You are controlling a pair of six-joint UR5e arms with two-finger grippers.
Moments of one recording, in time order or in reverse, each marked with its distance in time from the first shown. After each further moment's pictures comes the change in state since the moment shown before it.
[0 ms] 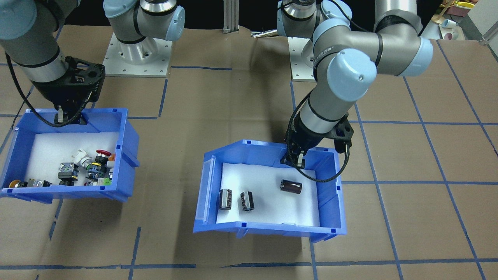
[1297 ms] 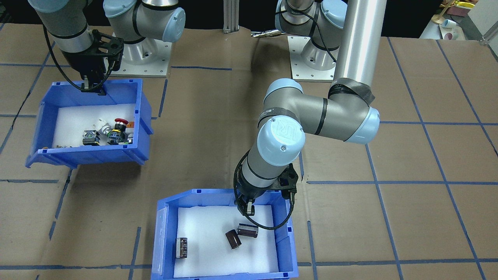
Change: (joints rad) left arm -0.140 -0.287 0.251 0.072 0.003 -0.293; right arm -0.034 -0.240 0.262 0.008 -0.002 -0.050
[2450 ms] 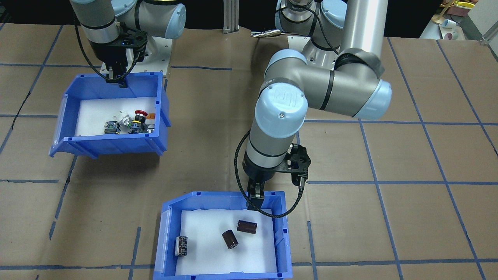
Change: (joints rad) left arm 0.008 0.121 0.038 -0.186 0.126 0.269; right arm 0.153 -0.084 0.076 -0.008 0.008 0.163
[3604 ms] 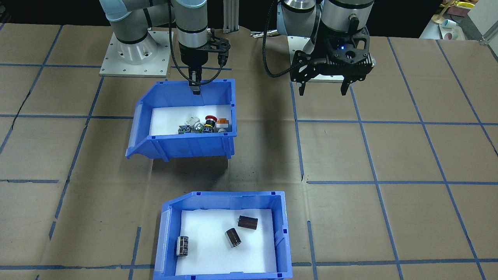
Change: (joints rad) left arm 0.117 0.519 -0.224 -0.292 0.148 1.575; right arm 0.574 0.254 -0.041 -0.296 -0.014 0.614
